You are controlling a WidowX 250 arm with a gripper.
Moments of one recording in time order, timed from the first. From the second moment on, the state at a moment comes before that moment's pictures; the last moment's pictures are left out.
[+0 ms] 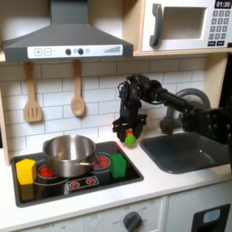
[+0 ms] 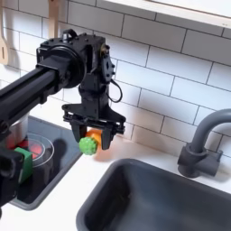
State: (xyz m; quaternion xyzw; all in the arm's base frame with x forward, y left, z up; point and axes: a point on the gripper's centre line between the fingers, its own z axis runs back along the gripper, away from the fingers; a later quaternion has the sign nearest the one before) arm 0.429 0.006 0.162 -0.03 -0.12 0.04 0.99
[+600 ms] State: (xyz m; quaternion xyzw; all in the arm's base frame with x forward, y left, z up) arm 0.409 0.003 0.208 -0.04 -0.16 0.03 0.99
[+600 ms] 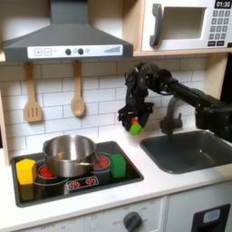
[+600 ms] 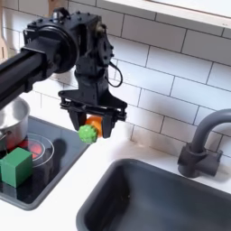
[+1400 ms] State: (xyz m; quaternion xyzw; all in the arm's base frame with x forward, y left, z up) arm 0.381 0.042 0.231 -0.04 -0.17 0.07 0.98
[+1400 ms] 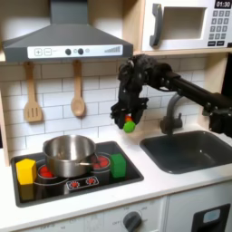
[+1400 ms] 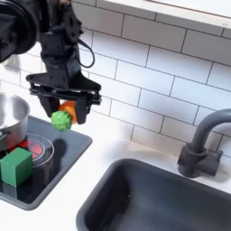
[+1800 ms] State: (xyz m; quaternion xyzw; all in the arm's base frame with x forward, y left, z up) arm 0.371 0.060 0.242 -0.03 -0.18 0.09 0.98
